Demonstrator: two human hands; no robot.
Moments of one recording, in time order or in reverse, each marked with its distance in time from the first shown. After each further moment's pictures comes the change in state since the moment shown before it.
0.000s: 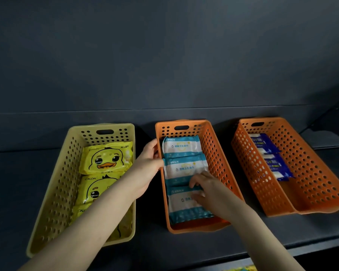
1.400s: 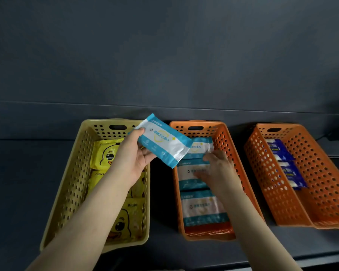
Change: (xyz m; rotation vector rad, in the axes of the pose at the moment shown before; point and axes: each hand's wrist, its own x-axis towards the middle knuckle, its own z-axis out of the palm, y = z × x) left_hand 0.012 0.016 -0.054 -0.764 0.162 -0.038; right_hand 0.051 -0.018 -0.010 -0.091 0.201 0.303
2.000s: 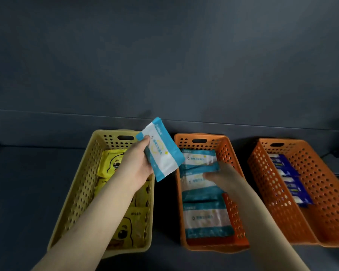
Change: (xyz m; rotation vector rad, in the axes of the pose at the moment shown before) left_hand -0.002 0.006 0.004 0.004 0.026 -0.054; right_hand 0.019 -0.008 -0.024 0.597 -0.320 0.225
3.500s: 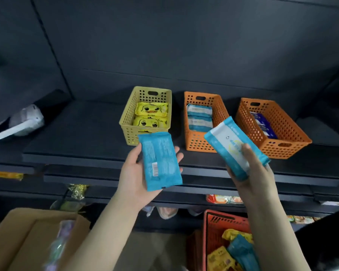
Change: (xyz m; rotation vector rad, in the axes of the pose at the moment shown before) left_hand -0.318 -0.151 -0.115 -0.247 -0.300 0.012; right_hand -0.315 0.130 0.061 1.220 0.259 -0.293
